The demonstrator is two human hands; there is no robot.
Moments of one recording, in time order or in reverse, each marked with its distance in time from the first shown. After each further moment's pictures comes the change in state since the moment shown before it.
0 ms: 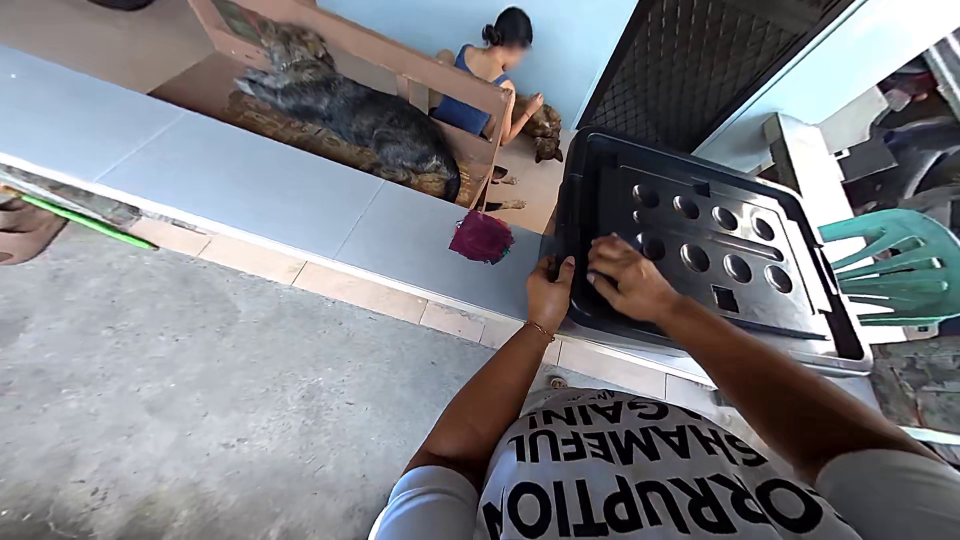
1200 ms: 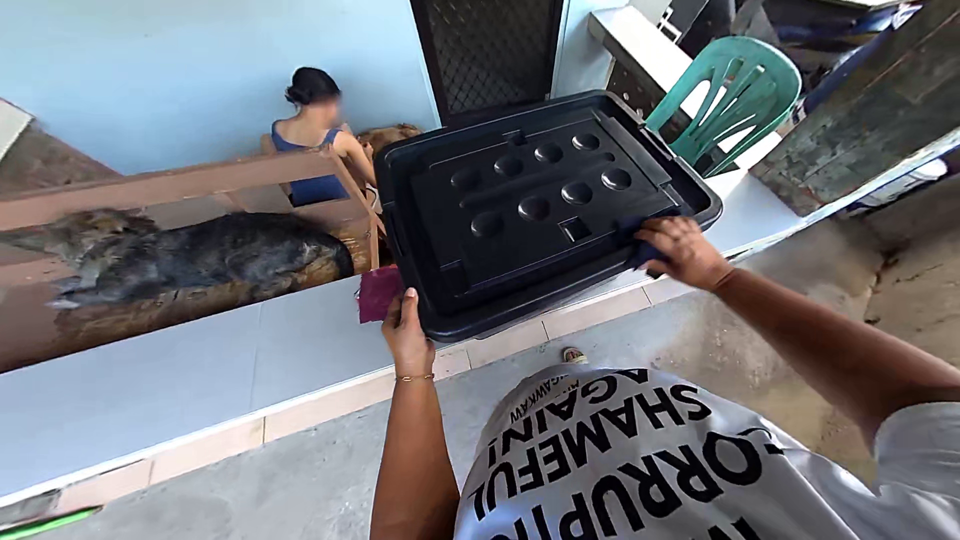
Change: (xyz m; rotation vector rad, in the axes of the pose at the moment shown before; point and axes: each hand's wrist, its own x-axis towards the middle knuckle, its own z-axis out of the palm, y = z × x) left_hand 0.009 -0.006 0.003 -0.012 0.042 0.191; right_hand -0.320 0.091 -0.072 -0.279 0.167 0.470
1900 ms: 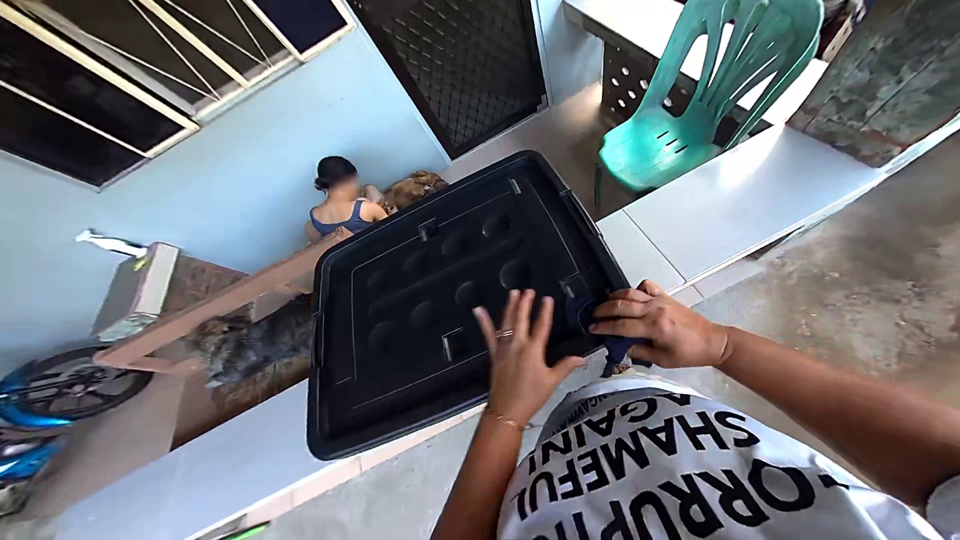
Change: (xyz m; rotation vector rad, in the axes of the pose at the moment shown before) left_hand -0.105 0.028 0.204 1.305 -0.777 0.910; right_hand -0.023 -0.008 -0.010 0.449 0.100 -0.205
